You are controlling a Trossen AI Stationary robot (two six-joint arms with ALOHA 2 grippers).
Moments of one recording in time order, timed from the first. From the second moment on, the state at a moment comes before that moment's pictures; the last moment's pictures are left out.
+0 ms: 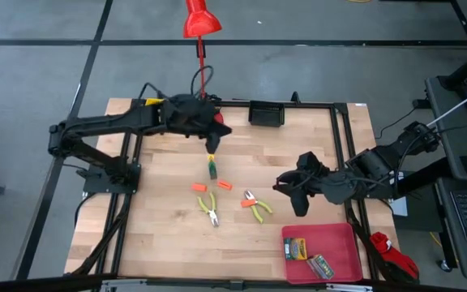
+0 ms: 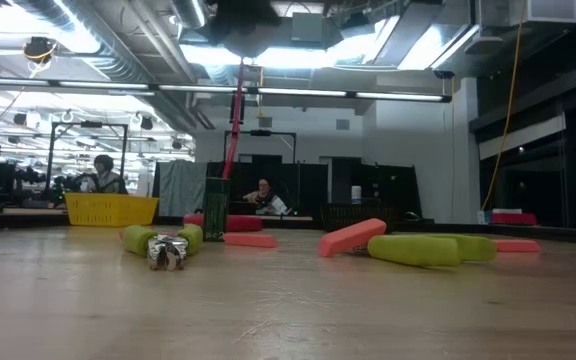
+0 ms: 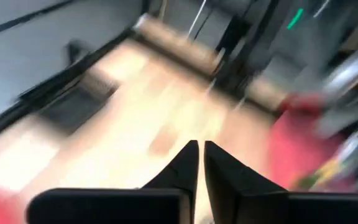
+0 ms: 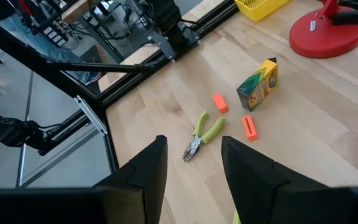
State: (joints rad) left arm 0.21 1.33 1.31 -0.46 0.00 -0.39; right arm 0.57 1.29 1.44 -0.80 0.57 0.96
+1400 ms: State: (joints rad) left arm 0.10 1.60 1.33 -1.00 0.01 0.89; right arm 0.65 1.30 1.44 -0.82 0.78 1.17
